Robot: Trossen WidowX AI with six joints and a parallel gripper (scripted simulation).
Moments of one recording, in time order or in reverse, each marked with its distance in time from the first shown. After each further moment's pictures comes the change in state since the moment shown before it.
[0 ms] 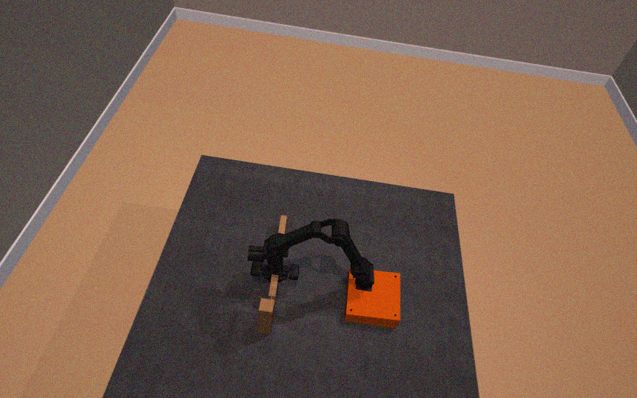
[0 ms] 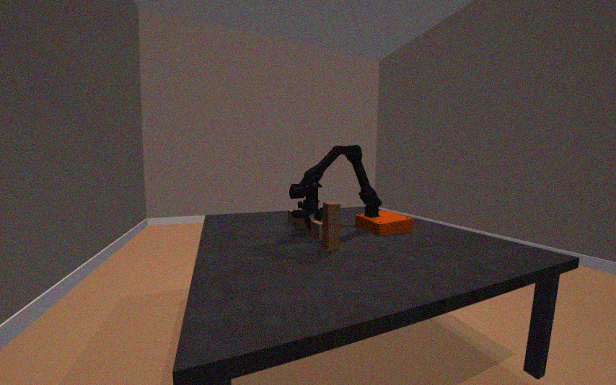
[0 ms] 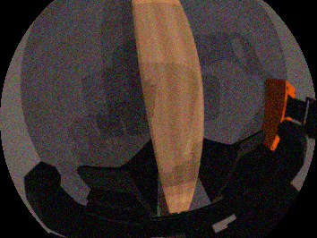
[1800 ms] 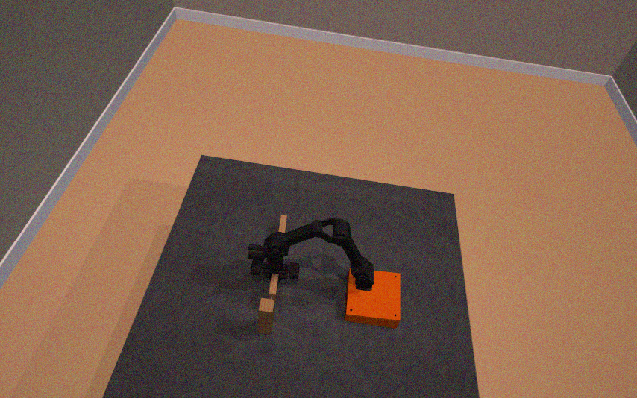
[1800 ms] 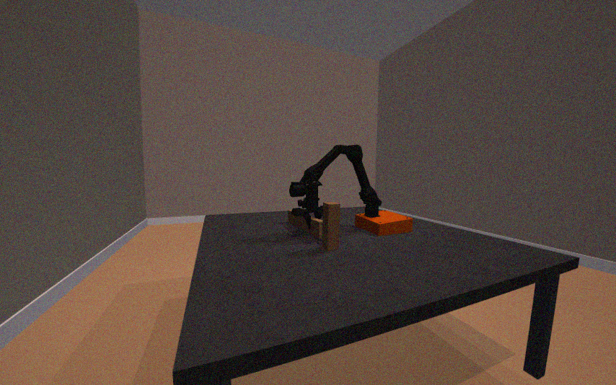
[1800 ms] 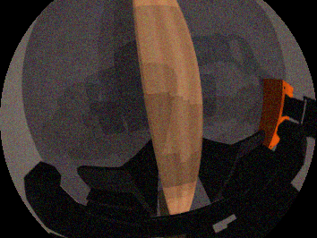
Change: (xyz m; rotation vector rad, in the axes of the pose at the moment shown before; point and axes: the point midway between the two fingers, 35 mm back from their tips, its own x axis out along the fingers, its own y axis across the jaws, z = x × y) arm -0.009 0.000 0.000 0.001 0.000 -0.002
